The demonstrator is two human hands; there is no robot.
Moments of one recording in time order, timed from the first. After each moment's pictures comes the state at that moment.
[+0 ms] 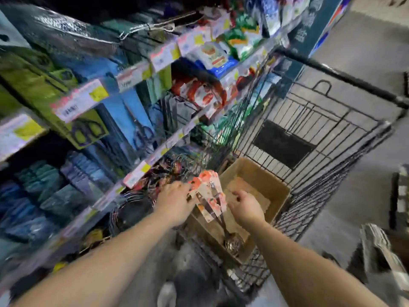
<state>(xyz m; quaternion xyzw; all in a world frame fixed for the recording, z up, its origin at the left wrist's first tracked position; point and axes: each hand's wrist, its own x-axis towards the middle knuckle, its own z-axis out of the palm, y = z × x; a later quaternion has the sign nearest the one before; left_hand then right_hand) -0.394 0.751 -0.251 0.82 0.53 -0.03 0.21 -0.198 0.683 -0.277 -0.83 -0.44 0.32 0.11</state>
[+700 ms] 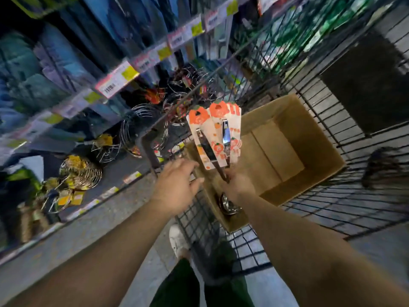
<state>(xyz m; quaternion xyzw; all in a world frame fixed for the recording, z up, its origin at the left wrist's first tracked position) -0.331 0.686 -0.375 0.67 0.67 -0.01 0.32 -0.158 0.691 -0.457 -0.70 -0.51 0.51 -0.05</state>
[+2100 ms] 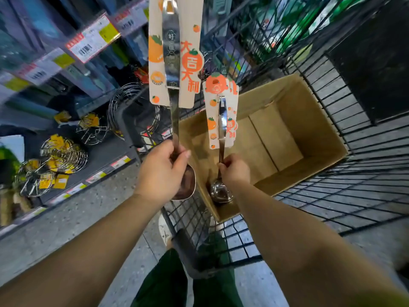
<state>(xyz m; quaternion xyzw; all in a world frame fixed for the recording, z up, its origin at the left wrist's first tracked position) -0.312 0.671 -0.377 0.51 0.76 0.19 0.35 -0.153 0.687 -0.497 -0.78 -0.38 0.50 0.05</state>
